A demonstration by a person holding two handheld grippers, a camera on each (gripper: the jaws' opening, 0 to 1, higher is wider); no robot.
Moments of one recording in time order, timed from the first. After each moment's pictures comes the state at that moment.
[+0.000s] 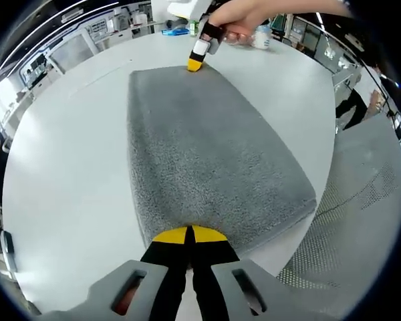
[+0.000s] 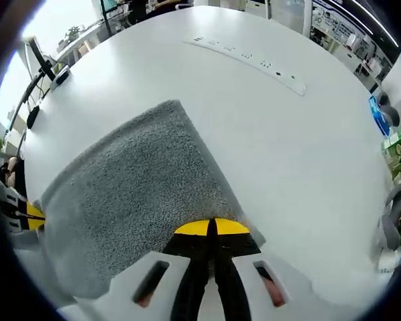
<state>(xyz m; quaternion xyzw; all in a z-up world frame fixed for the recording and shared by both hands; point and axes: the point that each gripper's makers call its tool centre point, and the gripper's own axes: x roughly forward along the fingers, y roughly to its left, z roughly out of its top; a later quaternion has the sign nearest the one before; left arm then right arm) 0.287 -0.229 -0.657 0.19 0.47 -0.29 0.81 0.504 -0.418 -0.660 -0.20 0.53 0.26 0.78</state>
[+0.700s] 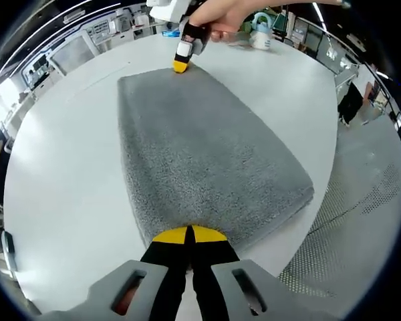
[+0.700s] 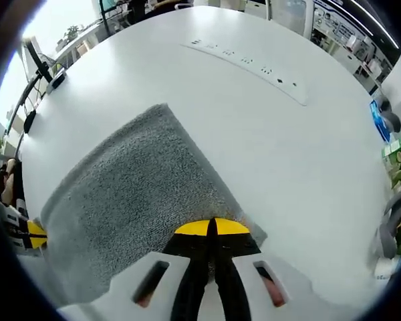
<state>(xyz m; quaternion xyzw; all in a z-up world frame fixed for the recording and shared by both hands) 0.286 -0.245 -0.657 0.20 0.47 -0.29 0.81 0.510 -0.407 -0.654 -0.20 0.53 0.26 0.78</state>
